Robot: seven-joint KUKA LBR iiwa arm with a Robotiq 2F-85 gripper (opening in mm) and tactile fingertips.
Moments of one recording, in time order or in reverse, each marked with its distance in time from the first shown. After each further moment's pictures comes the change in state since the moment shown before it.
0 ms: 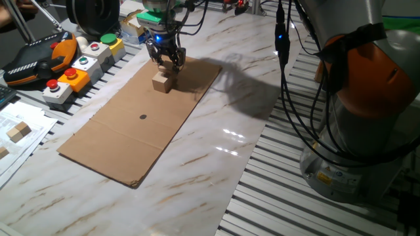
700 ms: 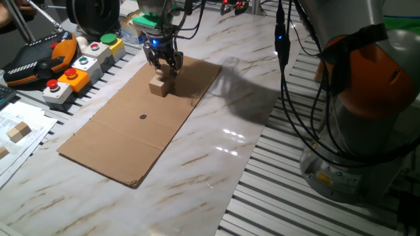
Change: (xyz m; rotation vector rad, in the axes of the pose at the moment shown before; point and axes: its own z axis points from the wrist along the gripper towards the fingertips) arm 0.022 -0.002 0.003 -0.003 -0.004 0.009
